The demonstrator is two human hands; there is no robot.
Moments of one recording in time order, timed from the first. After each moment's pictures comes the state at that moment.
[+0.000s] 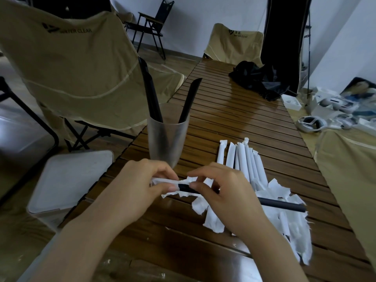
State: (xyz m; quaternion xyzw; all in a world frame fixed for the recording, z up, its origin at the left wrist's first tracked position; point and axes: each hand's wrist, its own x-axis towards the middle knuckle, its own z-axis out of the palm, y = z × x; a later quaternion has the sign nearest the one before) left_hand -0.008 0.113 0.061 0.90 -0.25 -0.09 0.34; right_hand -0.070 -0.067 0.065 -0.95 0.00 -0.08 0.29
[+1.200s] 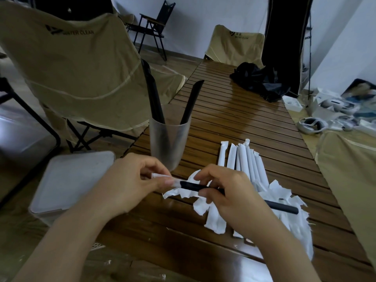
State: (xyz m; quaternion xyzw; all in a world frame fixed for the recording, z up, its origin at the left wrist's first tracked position) left_hand 0.000 0.127 0.069 0.88 -0.21 -0.12 0.41; right_hand -0.072 -0.071 0.078 -0.95 0.00 0.00 0.32
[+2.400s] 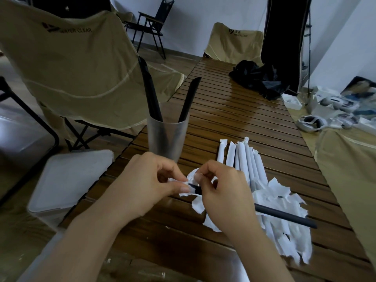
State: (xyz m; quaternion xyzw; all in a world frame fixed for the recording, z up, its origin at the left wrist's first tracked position) left_hand -0.010 0.104 0.069 0.86 -0.27 -0.08 0.43; right_hand -0.071 -0.053 0.060 -0.93 0.10 -0.15 0.32
